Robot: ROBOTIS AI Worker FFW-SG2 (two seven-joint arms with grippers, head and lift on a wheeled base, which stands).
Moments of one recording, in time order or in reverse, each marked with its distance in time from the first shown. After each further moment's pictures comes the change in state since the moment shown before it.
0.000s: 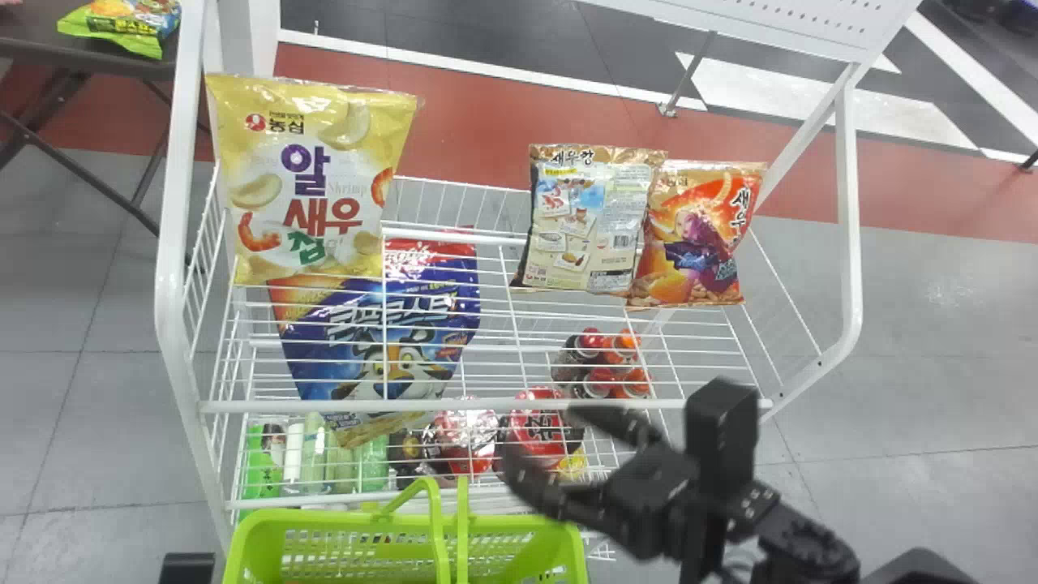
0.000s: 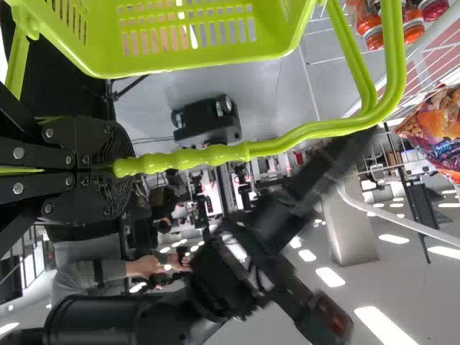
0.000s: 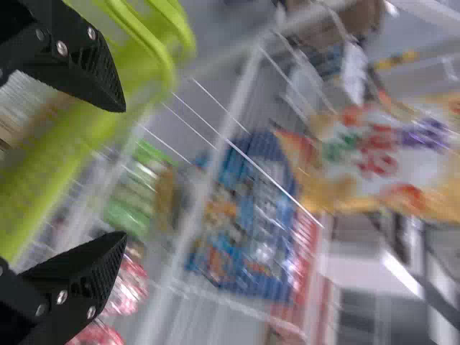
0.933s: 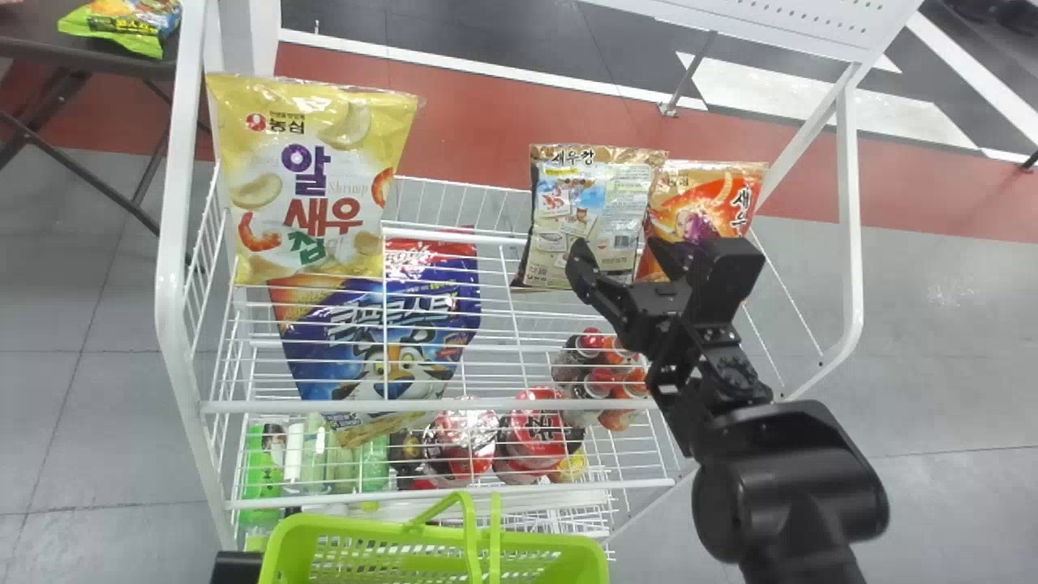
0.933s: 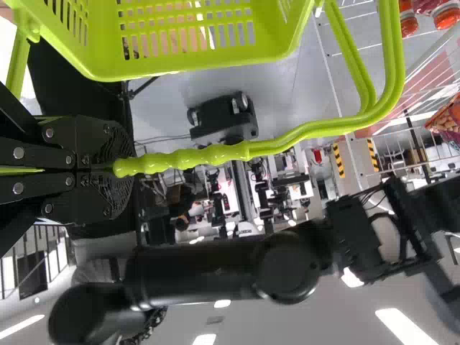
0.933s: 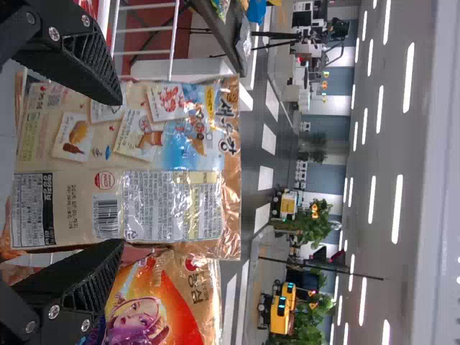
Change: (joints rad) left arm -0.035 0.000 -0.066 0.050 -0.031 -0.006 0.002; right arm -0.542 0.117 0.050 0.579 0.072 -0.303 -0.233
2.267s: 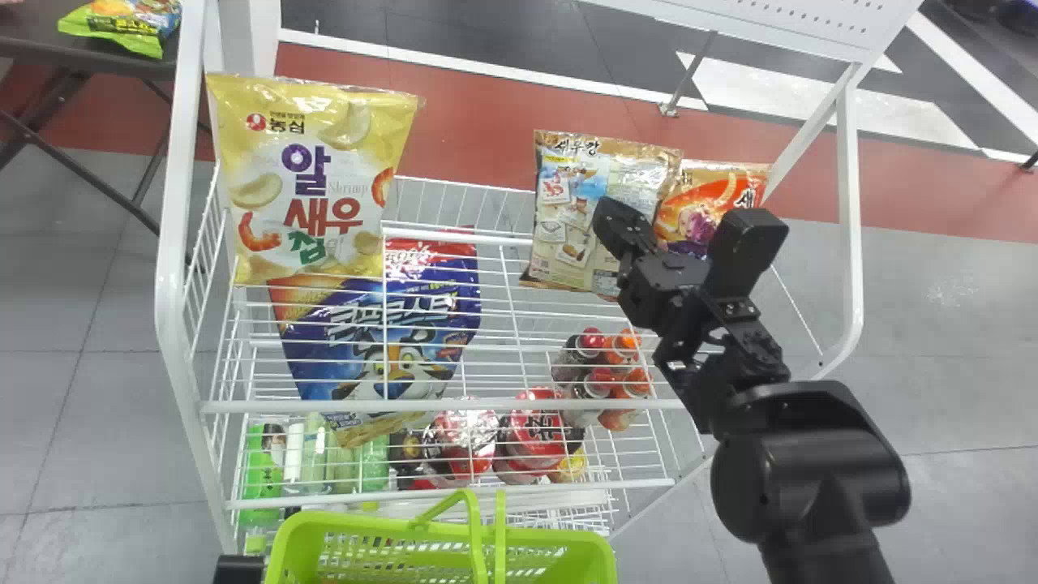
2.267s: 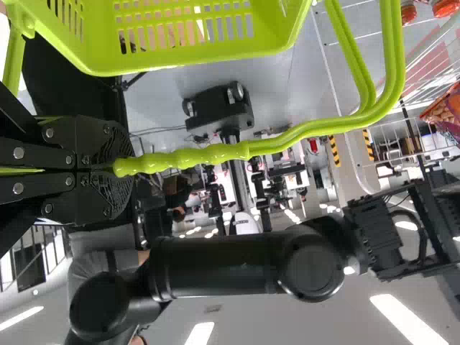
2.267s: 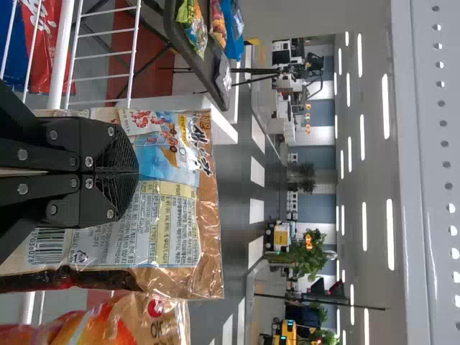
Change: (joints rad) left arm 0.005 0.000 -0.007 0.022 0.000 -0.041 -0.033; right arm 0.021 -0.009 -0.056 -0.090 -0.081 0.023 0.116
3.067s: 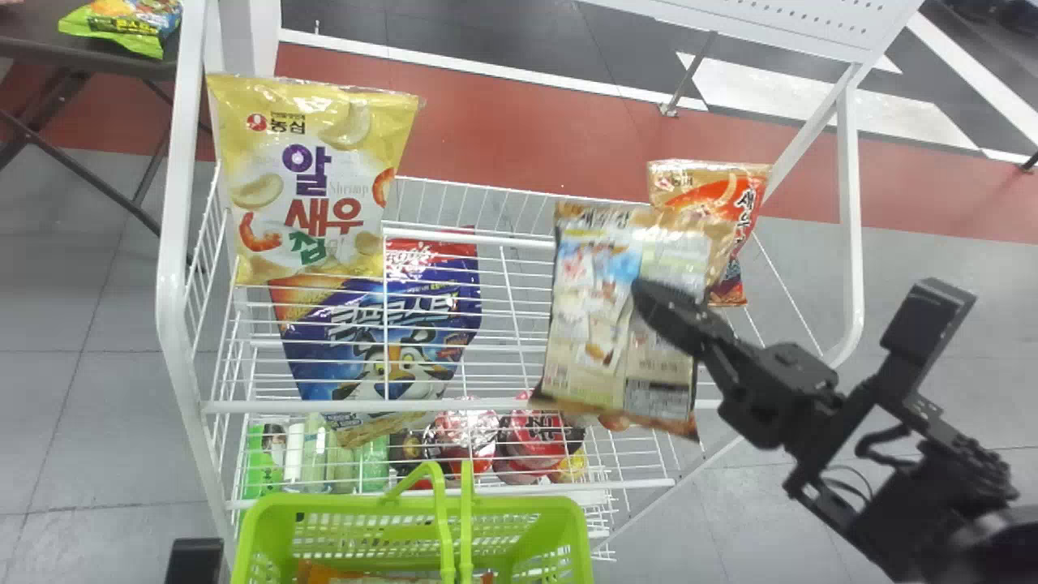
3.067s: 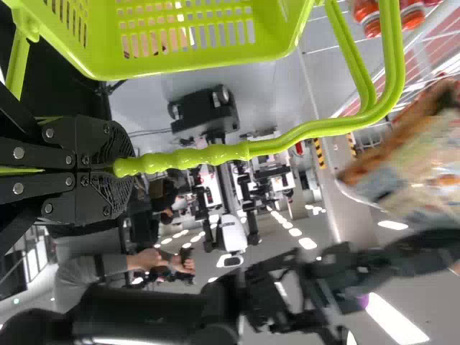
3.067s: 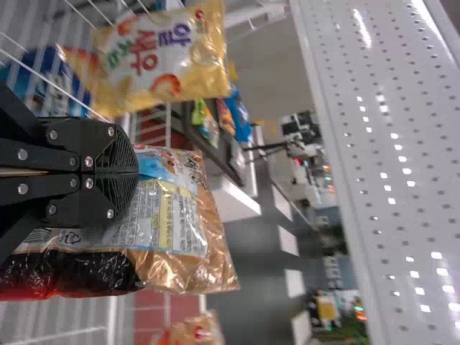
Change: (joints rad) left arm -0.008 0.000 0.068 0.001 0.041 -0.021 -0.006; right arm 0.434 0.000 -0.390 -0.521 -0.393 0.444 0.313
